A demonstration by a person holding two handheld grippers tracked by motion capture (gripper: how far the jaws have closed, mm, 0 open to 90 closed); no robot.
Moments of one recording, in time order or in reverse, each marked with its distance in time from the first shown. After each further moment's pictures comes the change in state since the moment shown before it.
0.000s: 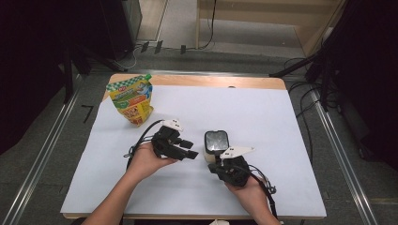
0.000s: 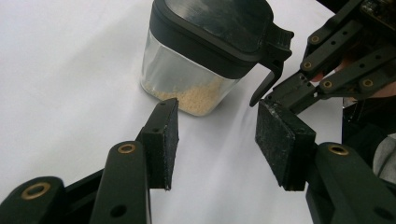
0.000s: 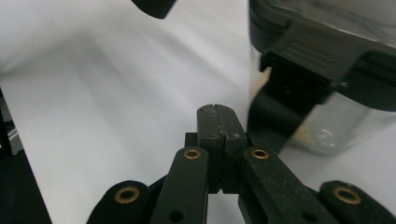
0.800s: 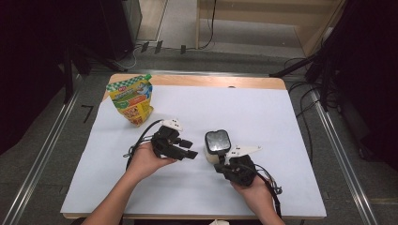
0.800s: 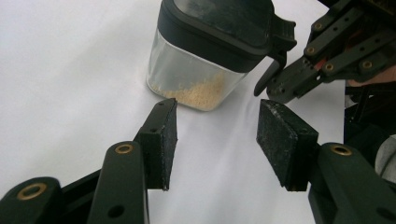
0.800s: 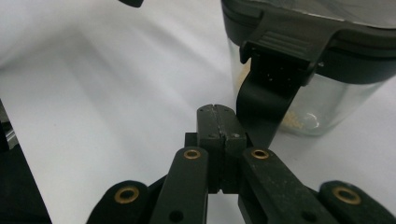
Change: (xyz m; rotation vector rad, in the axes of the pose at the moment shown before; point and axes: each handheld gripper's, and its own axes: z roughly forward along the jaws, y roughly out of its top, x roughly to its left) left arm 0.001 -0.001 0.001 0.003 -0.003 -0.003; right arm -0.012 -0.005 -0.011 0.015 -0.007 0.024
